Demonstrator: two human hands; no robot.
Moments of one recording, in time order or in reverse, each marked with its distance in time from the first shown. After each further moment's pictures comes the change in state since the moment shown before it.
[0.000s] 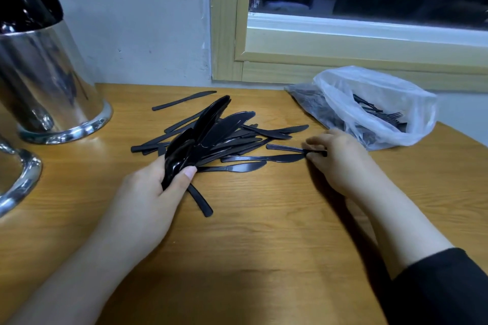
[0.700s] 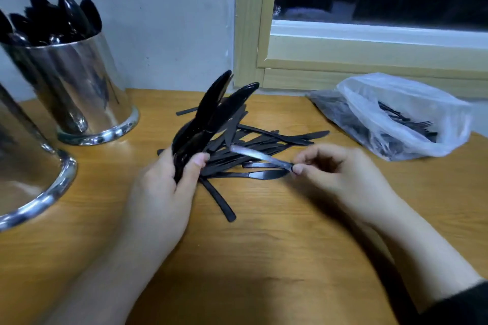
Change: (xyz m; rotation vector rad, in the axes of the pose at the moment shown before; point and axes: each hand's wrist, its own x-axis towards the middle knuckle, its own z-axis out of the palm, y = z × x) left_hand 0.003 -0.006 -0.005 -0.108 0.213 0.068; right_hand -0.032 -0.049 -0.010 0.674 -0.111 -0.210
